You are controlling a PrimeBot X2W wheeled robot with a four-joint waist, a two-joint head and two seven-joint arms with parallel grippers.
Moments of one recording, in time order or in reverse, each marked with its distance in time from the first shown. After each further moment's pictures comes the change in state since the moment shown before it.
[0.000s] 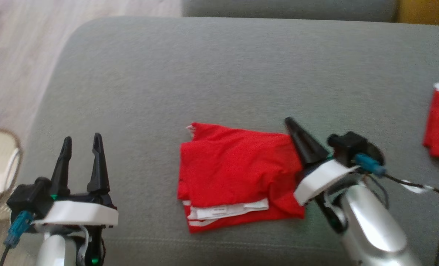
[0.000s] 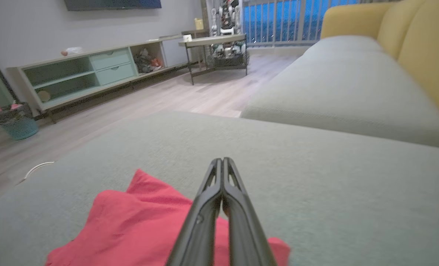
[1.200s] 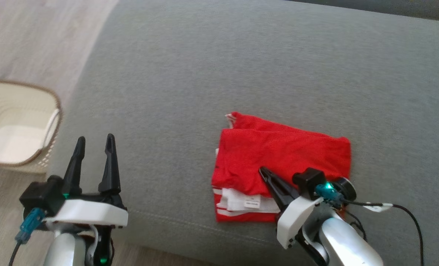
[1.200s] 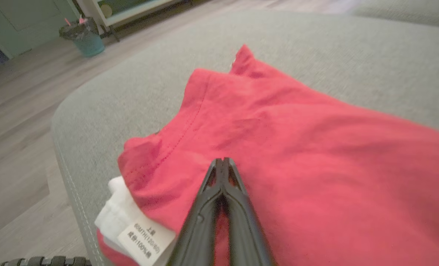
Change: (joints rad) left arm -0.009 0.000 -0.048 0.020 -0.019 0.000 0.000; right arm 0.088 0.008 0.136 0.054 -0.043 0.000 0.077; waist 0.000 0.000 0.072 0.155
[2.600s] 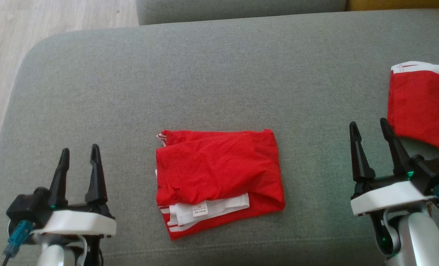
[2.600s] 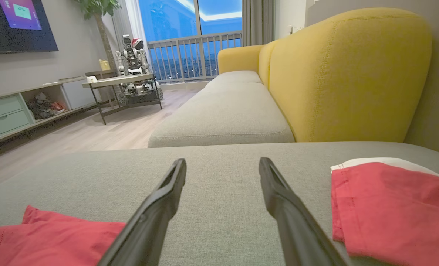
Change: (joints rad) left arm 0.052 0.000 0.064 -0.020 0.021 0.005 0.000; right arm 0.150 0.007 -0.492 -0.359 -0.023 0.000 -0.087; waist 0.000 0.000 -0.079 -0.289
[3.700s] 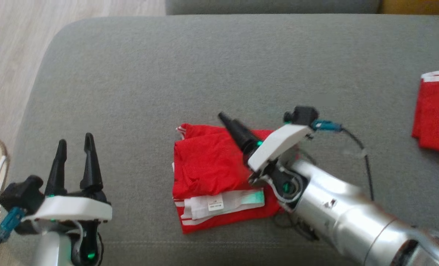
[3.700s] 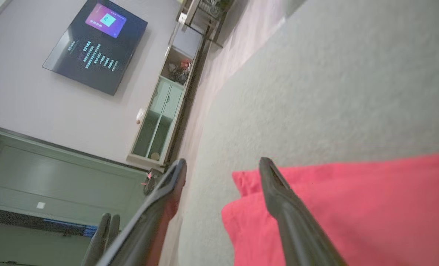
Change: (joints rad) left arm -0.095 0.000 0.012 0.105 -0.105 -0.013 0.000; right arm -0.683 -0.016 1.209 0.649 1.639 0.000 0.004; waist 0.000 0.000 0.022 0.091
